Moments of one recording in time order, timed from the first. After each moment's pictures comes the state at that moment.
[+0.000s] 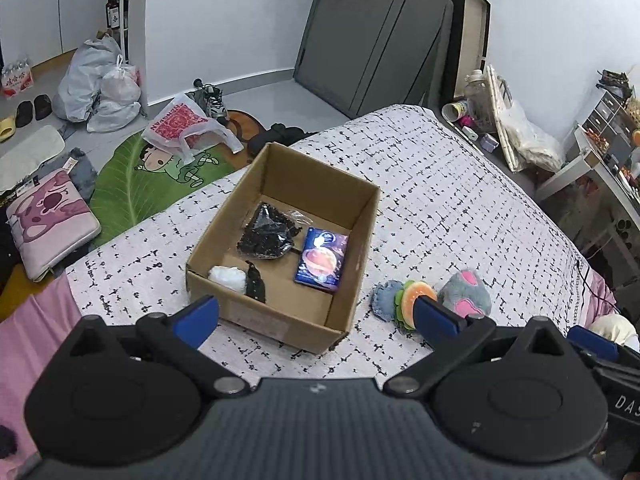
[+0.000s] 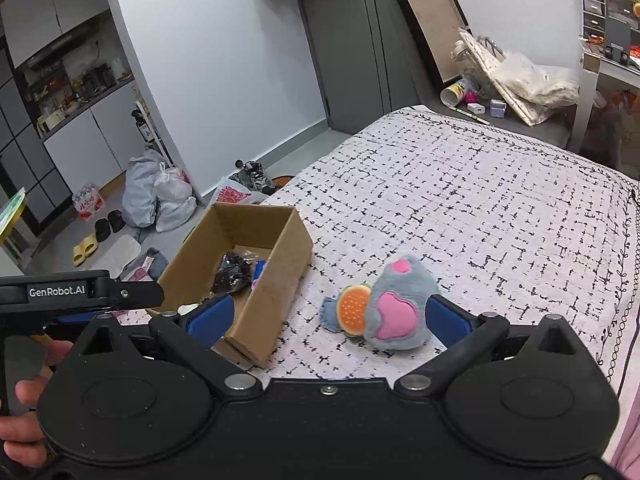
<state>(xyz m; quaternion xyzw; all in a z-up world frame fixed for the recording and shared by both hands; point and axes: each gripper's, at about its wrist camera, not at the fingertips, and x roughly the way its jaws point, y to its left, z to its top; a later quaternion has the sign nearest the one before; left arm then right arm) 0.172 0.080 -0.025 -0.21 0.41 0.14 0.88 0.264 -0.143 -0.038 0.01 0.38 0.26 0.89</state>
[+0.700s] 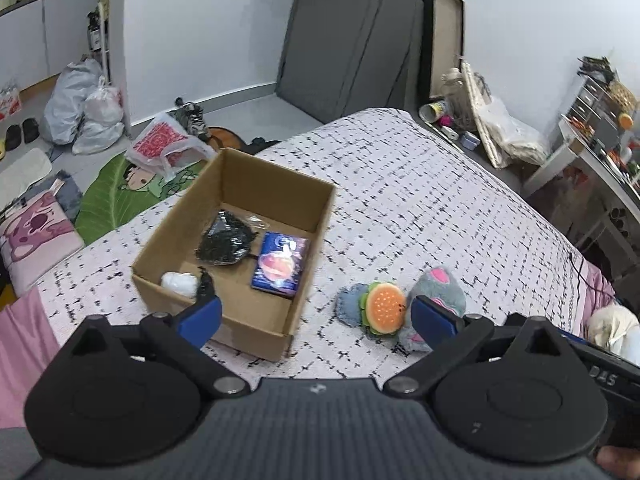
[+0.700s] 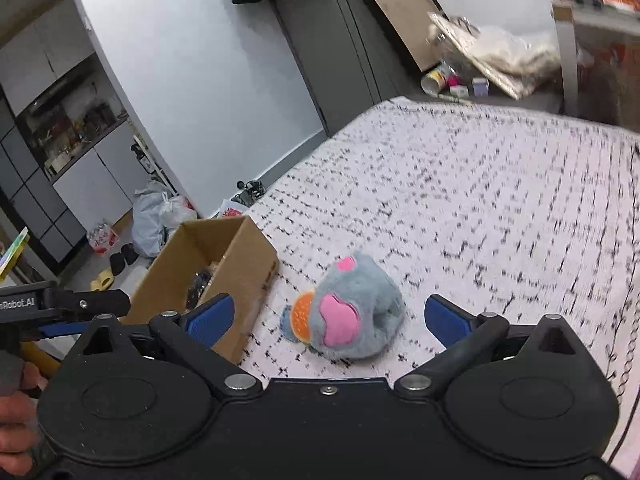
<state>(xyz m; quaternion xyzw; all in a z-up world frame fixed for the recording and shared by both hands) 0.191 0.027 -0.036 -0.18 0.38 0.13 0.90 0.305 -0.211 -0.090 0.08 0.37 0.28 0.88</state>
